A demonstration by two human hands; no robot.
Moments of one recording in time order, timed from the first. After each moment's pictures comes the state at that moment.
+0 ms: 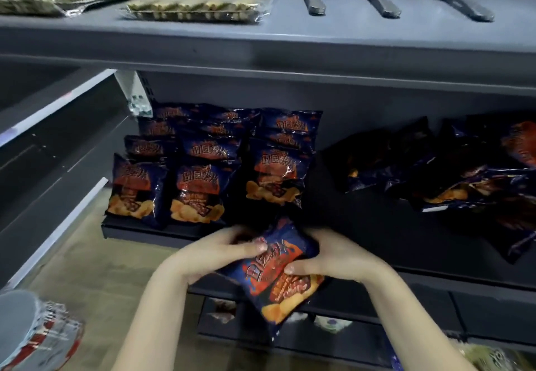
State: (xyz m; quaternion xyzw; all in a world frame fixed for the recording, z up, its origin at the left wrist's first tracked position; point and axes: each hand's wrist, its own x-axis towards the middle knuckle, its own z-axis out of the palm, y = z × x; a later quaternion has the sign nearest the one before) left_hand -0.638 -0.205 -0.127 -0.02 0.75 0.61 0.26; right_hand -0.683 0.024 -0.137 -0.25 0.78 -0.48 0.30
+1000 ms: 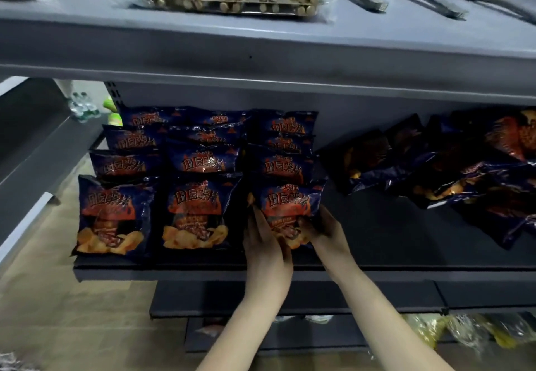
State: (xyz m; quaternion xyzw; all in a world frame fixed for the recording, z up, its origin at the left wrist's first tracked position) left_hand -0.673 -0.153 -0.192 -0.01 0.89 0.43 -0.12; right_hand -0.716 -0.033 -0.195 0.03 0.74 -0.68 0.03
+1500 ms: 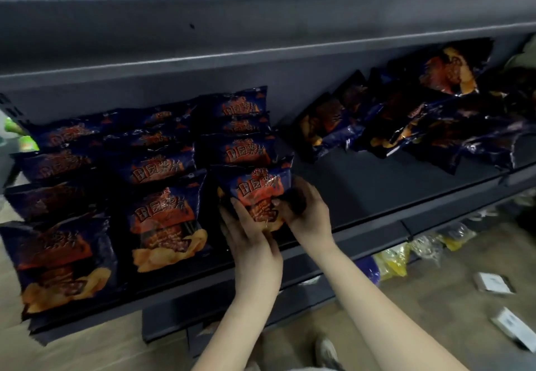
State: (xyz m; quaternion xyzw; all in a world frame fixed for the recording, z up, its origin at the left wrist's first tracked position) left_hand -0.666 -0.164 -0.202 0.06 0.90 0.43 -0.09; right_hand -0.701 -0.051 -0.198 0.11 0.84 -0.49 -0.18
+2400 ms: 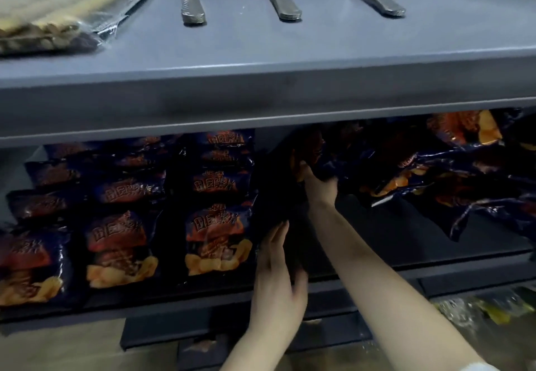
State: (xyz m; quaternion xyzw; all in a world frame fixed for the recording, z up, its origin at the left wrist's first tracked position) left_hand -0.660 -0.051 -0.174 0.10 0.88 0.46 -0.09; right_hand -0.825 0.054 -0.170 0.33 0.59 -0.73 -0.08
